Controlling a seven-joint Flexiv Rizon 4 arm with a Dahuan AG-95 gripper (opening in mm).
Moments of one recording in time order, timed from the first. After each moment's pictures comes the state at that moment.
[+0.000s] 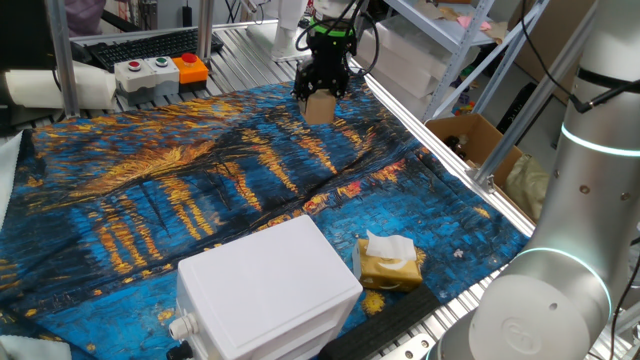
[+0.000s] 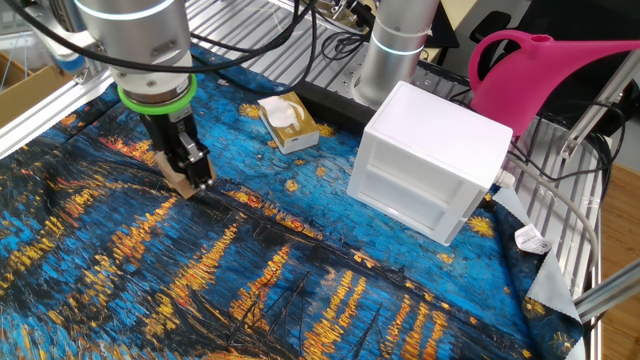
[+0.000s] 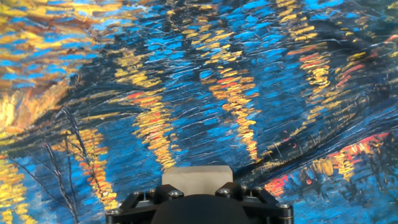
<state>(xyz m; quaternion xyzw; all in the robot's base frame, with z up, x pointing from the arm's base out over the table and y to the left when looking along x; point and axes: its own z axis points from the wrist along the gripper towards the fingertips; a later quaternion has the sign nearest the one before) 0.604 -0.117 0.188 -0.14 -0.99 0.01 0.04</state>
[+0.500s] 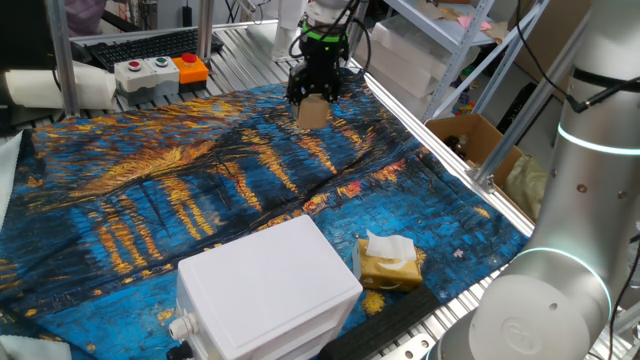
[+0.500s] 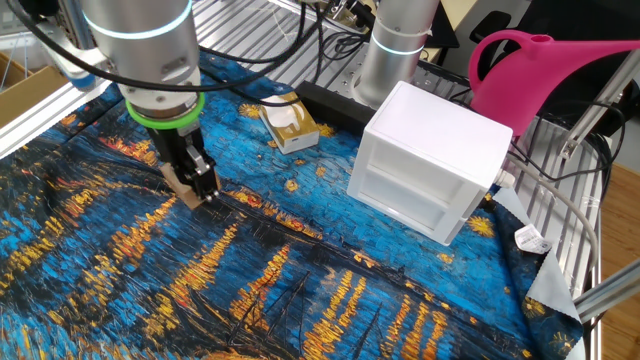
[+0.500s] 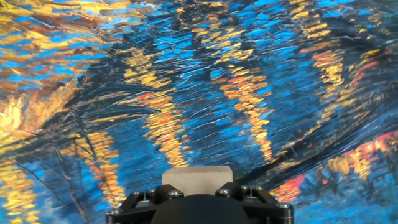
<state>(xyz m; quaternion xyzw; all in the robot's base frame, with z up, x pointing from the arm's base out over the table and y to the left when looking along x) 0.610 -0.095 0.177 -0.16 -0.99 0.02 0.03</state>
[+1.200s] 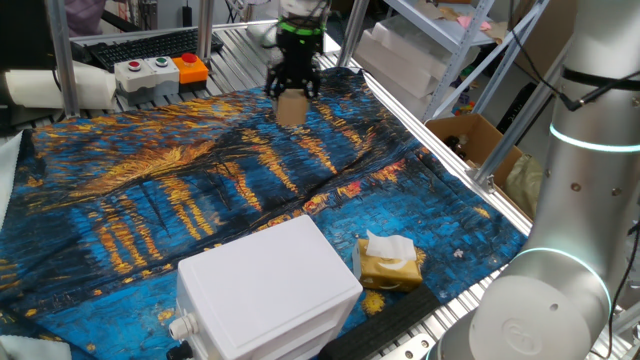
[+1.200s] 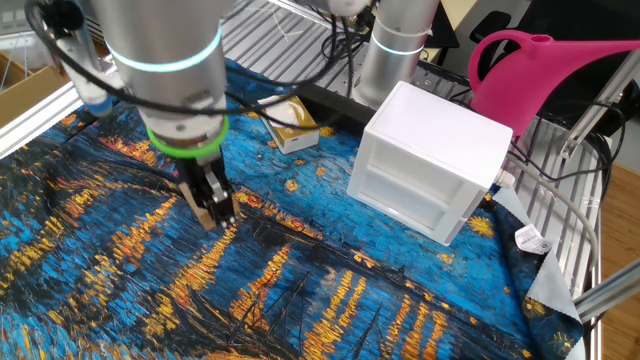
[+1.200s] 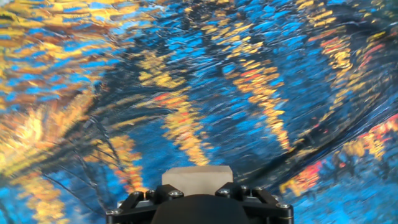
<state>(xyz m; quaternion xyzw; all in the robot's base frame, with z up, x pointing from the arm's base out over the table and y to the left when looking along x) 0.632 -0.048 0.185 -0.22 -0.97 0.03 0.04</state>
